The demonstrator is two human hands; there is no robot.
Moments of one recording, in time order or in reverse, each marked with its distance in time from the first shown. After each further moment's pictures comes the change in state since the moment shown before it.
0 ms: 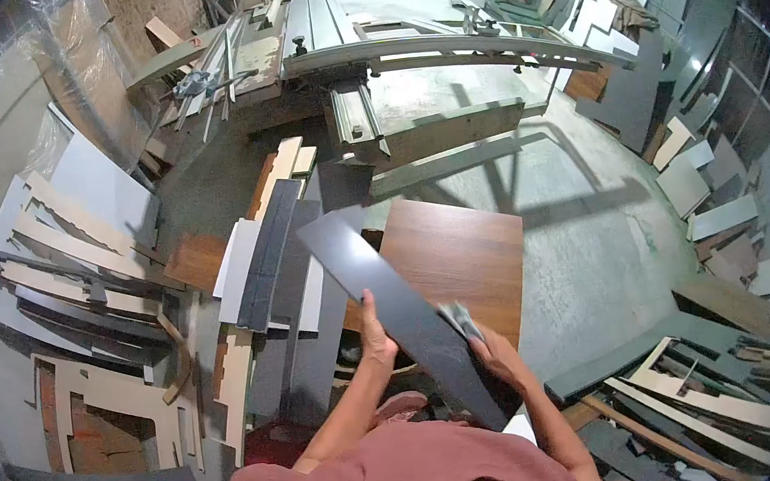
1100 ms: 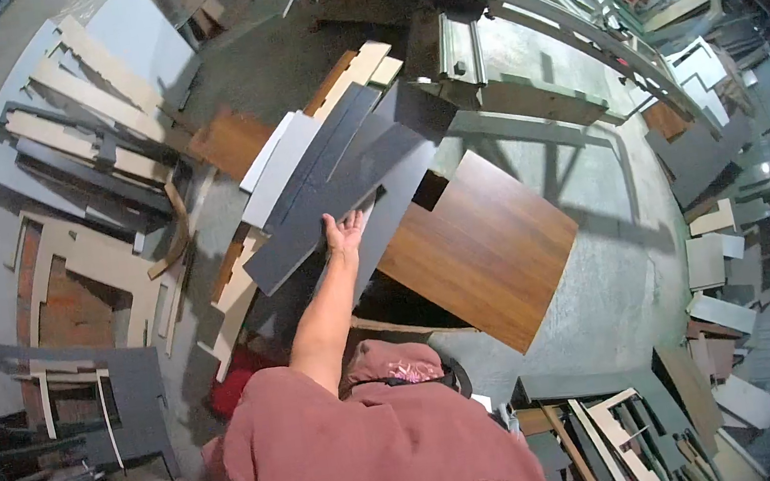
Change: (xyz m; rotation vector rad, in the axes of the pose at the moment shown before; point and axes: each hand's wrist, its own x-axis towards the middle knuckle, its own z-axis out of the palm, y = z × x) left_hand 0.183 0.108 -0.224 -0.854 0.435 0.225; right_hand -0.150 0.140 0.037 -0.024 -0.114 0.883
